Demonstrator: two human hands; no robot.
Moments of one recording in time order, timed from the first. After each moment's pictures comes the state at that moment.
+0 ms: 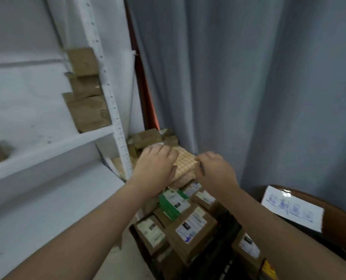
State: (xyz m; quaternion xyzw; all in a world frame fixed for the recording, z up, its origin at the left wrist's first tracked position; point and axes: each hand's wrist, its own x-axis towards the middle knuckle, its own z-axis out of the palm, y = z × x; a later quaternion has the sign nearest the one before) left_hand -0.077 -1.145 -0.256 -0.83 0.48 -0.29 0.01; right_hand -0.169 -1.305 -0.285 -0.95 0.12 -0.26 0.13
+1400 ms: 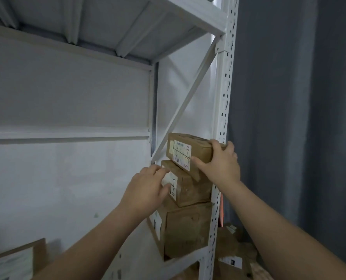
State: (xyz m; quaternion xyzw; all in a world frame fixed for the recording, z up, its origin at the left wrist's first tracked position) left_hand 0.385 -0.929 -0.115 -0.88 0.30 -0.32 -0.17; right_hand 0.368 -1.130 -0.071 -0.89 0.12 -0.39 0.19
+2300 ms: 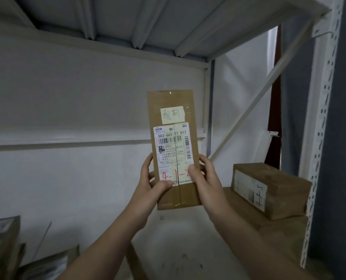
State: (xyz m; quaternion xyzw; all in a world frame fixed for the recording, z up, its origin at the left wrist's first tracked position) left_hand 0.443 -0.741 -0.134 -0.66 0.22 -0.10 -0.71; right_hand 0.420 -0.895 -0.119 -0.70 -0.17 -0.25 0.65
